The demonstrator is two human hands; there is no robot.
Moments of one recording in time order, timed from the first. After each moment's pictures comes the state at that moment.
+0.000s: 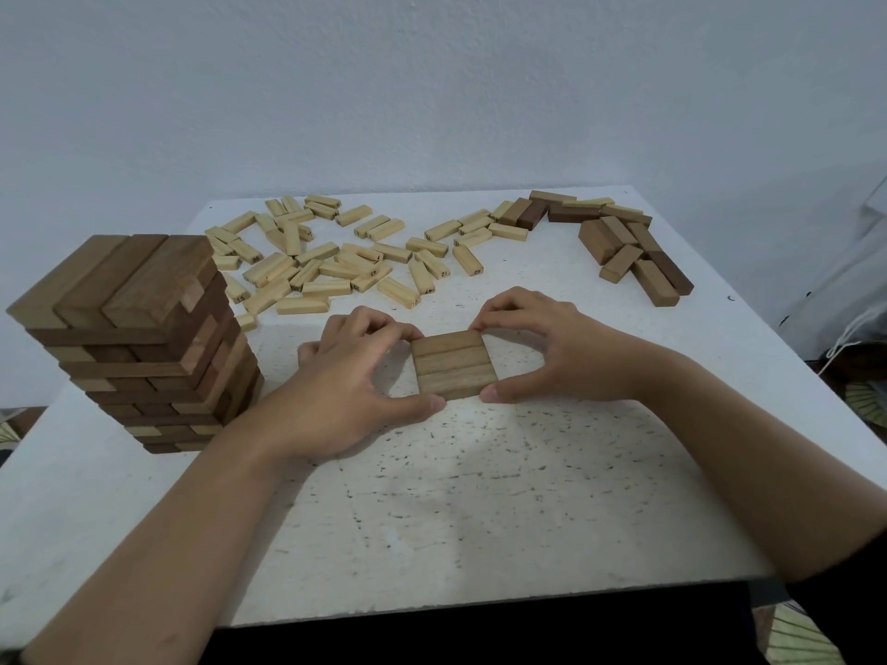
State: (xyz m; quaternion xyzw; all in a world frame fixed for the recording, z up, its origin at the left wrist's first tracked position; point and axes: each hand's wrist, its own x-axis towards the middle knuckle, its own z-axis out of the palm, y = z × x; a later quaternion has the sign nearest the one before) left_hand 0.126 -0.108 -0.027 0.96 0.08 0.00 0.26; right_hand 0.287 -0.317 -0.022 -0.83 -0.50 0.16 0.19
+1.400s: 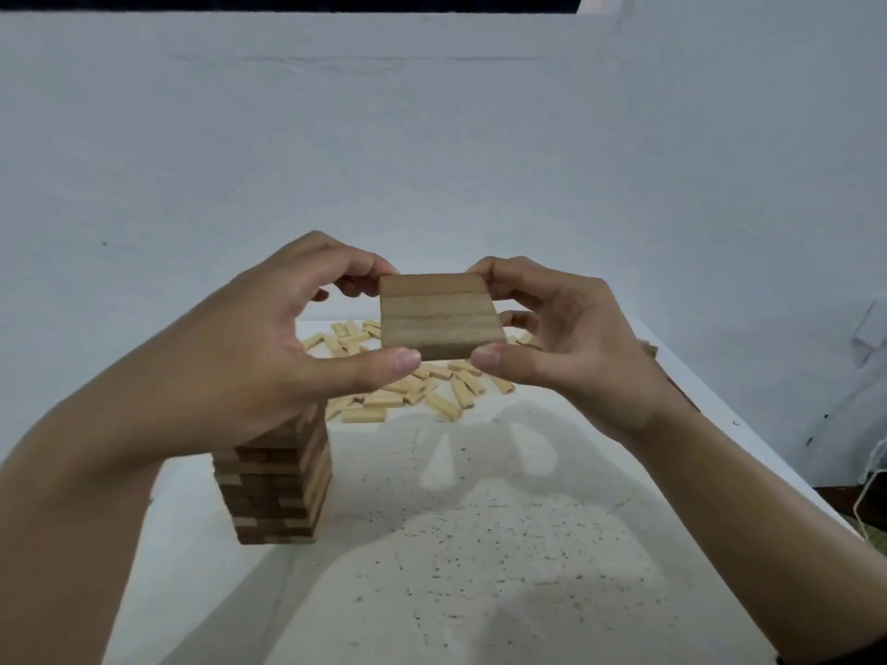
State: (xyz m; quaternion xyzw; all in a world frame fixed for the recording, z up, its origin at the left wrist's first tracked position) left_hand 0.049 -0.081 0.141 0.94 -0.02 0.24 0.24; right_hand 0.214 -0.283 0.103 -0.61 -0.54 0.05 0.58
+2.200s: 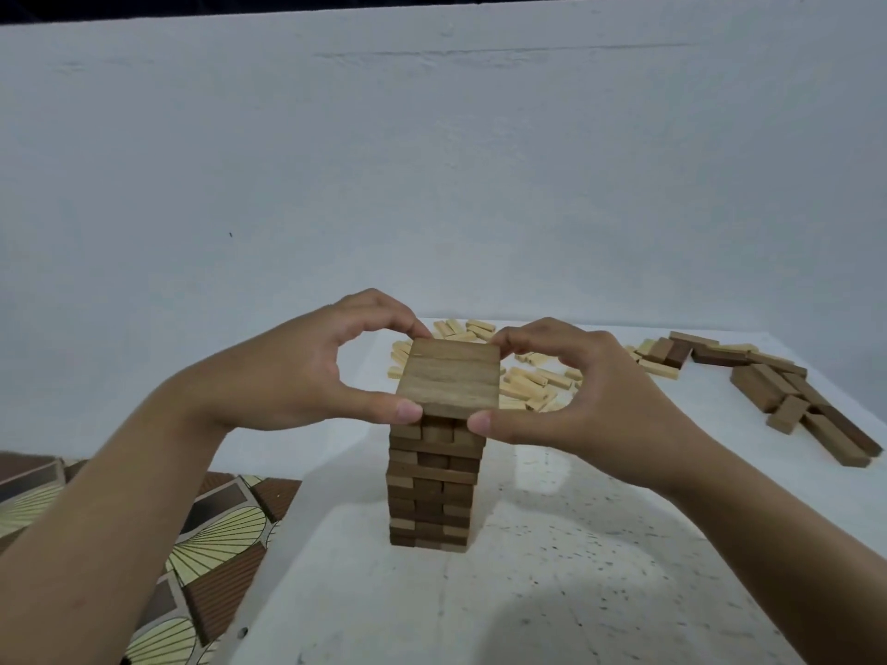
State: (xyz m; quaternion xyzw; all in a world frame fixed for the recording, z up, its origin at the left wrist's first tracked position) left_hand 0.014 0.057 0.110 0.96 0.01 0.09 0.27; right_hand 0.154 -0.182 0.087 -0.75 -0.49 0.06 0.44
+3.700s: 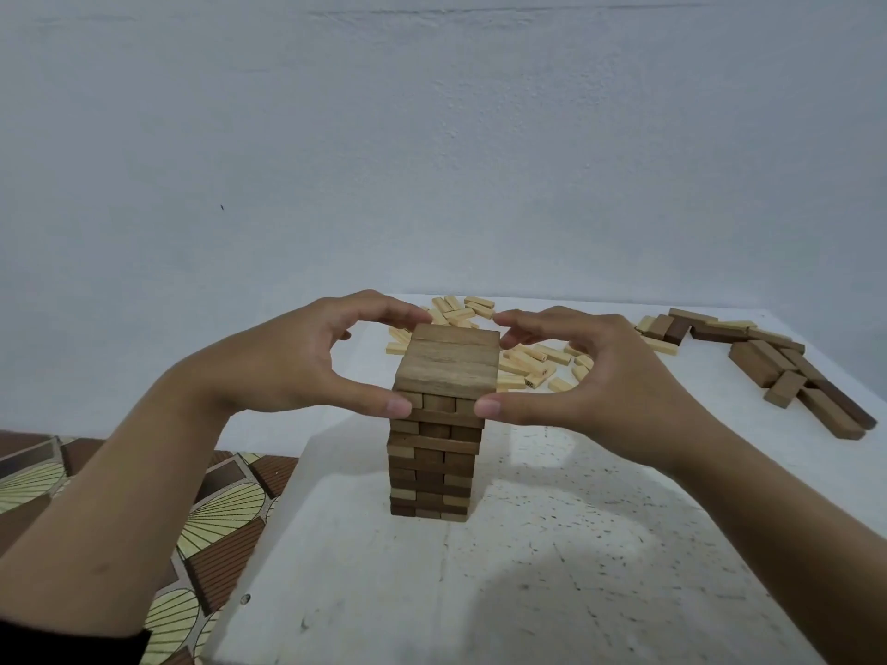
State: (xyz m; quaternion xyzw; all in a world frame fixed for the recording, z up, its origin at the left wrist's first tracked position) left_hand 0.015 0.068 0.089 0.95 0.02 0.05 0.31; right_hand 0.154 -0.186 0.076 -0.76 -0.46 0.06 0.44
